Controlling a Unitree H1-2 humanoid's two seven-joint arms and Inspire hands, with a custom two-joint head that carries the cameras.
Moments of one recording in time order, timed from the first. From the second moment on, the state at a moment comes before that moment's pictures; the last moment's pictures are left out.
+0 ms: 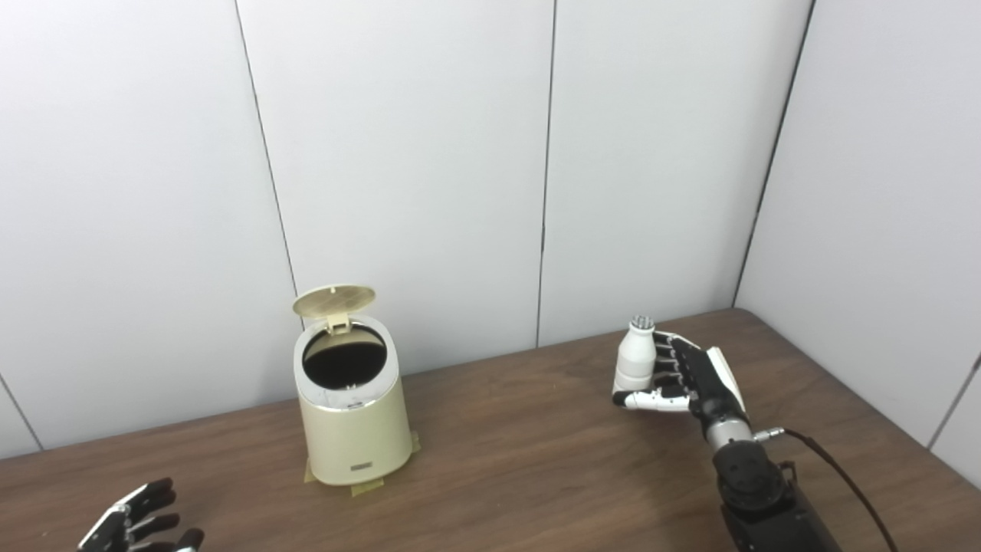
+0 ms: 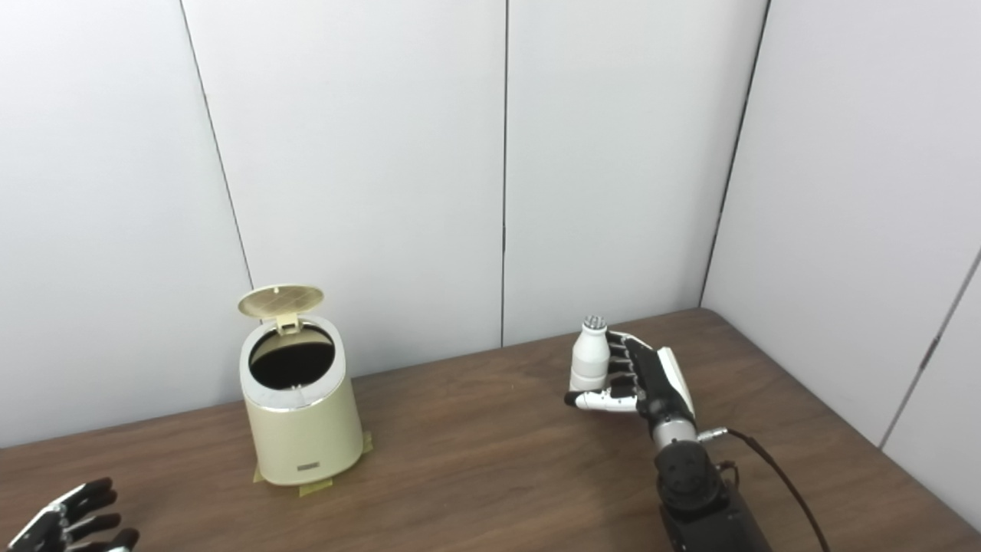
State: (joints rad) left arm -0.17 0.20 0.08 0.14 0.10 -0.12 0.00; right arm -0.39 -0.38 -0.18 0.40 -0.17 0.07 -0.21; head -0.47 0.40
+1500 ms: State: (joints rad) left arm -0.16 0.18 0.06 0.11 0.14 -0.09 0.01; right arm -0.53 -0.22 -0.06 0.14 -0.30 0.02 -0.27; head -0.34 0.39
